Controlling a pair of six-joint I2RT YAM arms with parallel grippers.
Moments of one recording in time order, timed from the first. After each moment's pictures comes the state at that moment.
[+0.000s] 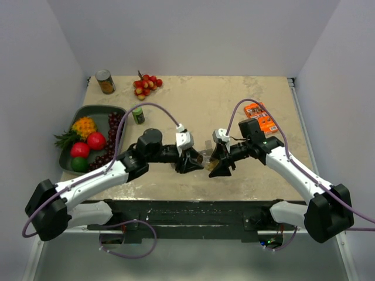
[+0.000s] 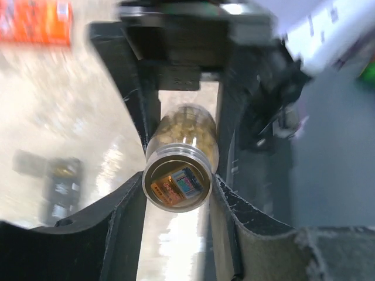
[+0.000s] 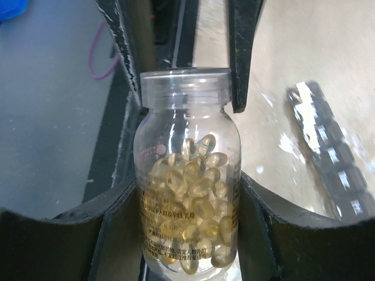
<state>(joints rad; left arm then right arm) -0.82 1.21 0.78 0.15 0.63 -0.14 0.40 1.20 0.84 -0.58 -1.13 -0.60</state>
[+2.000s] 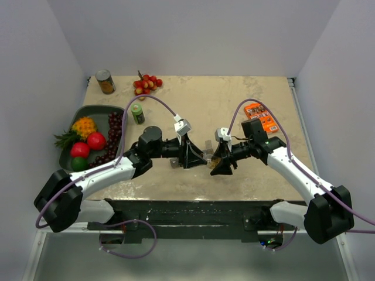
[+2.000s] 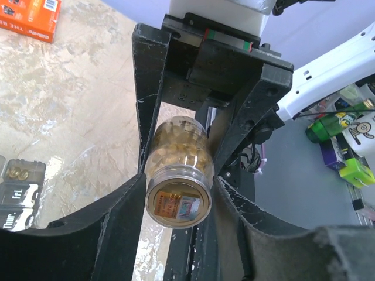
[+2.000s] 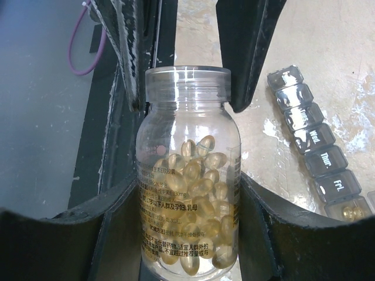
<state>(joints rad) -0.76 1.27 0.69 0.46 0.68 -0.44 0.39 1.19 0.83 -0.58 -1.12 -0.62</state>
